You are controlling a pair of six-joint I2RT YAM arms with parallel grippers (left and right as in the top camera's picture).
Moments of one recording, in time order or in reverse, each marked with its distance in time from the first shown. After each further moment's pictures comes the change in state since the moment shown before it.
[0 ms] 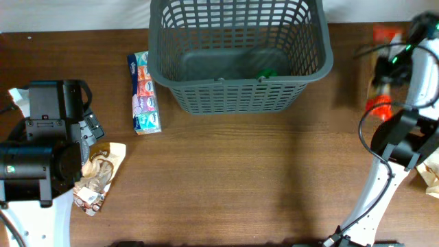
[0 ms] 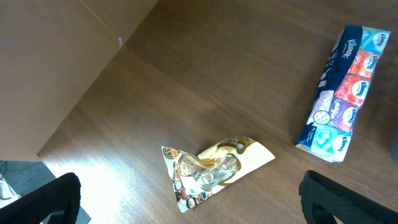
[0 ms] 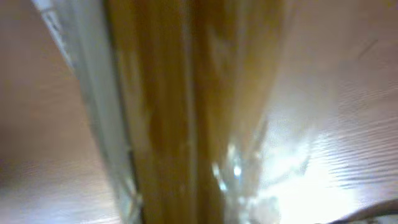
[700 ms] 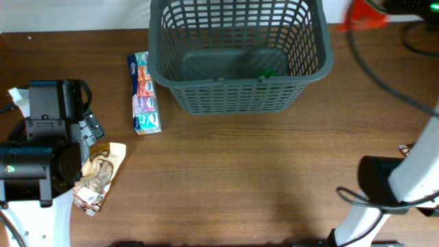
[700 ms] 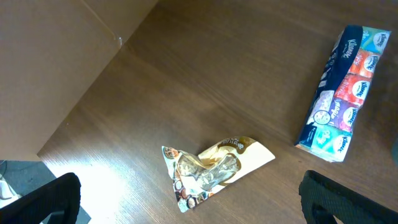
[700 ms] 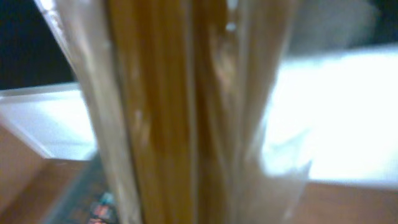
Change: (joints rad) left arm 0.000 0.000 0.000 0.000 0.000 0.000; right arm 0.345 -0.515 0.377 0.240 -0.308 0.220
